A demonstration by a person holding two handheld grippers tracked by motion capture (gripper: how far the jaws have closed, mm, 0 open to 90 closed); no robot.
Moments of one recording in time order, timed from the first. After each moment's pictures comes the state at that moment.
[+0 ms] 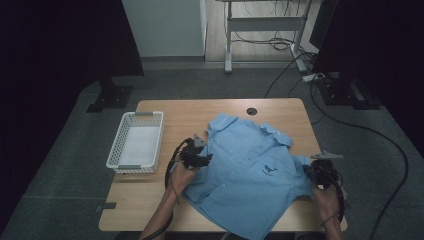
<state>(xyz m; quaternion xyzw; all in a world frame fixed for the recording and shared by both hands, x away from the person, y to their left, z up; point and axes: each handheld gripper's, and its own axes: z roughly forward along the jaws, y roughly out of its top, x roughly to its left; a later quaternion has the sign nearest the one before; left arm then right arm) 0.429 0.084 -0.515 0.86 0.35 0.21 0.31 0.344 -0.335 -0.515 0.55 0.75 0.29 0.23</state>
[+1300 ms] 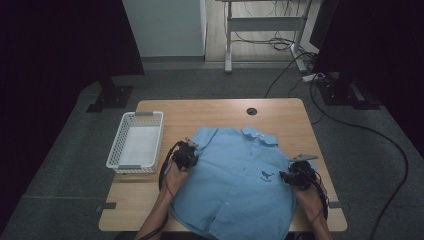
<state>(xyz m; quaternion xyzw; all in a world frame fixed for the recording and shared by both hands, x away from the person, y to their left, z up) 0.415 0.129 -0.532 0.85 0.42 0.18 0.26 0.359 -0.288 -0.543 0.49 0.80 0.30 0.18</state>
